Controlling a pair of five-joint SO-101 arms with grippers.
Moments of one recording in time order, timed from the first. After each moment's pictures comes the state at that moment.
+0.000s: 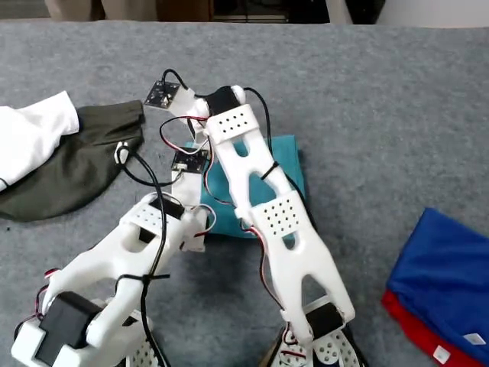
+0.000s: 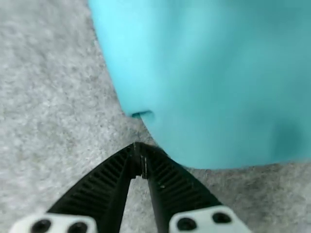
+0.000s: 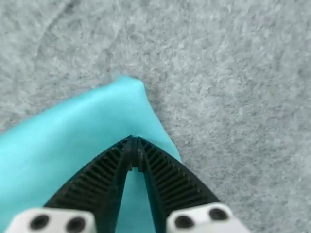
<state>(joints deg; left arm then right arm) 22.3 -16.2 56.4 44.8 7.5 -29.0 70.8 -77.3 93.6 31.7</state>
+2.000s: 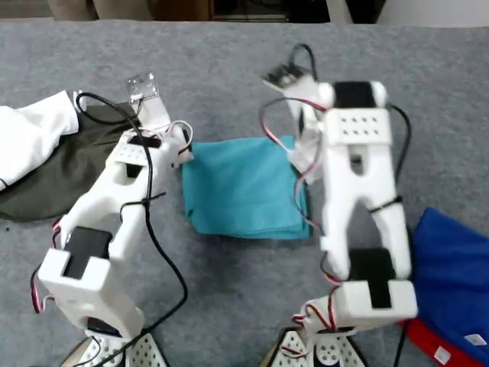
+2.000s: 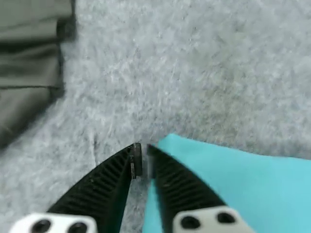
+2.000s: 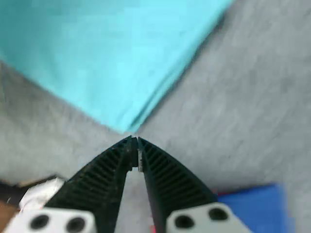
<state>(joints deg) 6.4 11.0 22.3 30.4 17.1 -3.8 0.7 -1.8 101.5 23.8</state>
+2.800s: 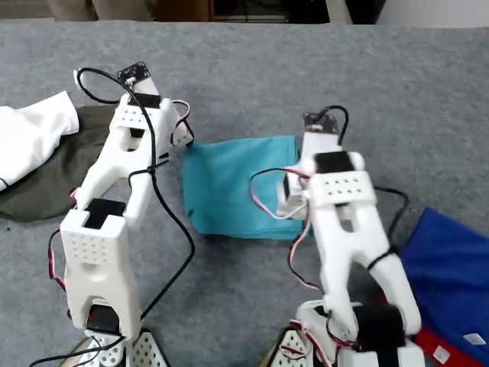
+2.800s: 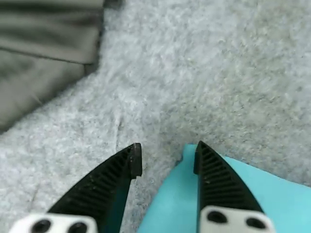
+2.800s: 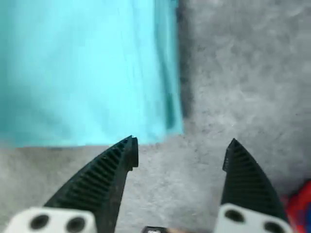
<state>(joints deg) 4.3 29.2 -12.7 65.7 25.8 -11.7 -17.5 37.6 77.0 -23.7</state>
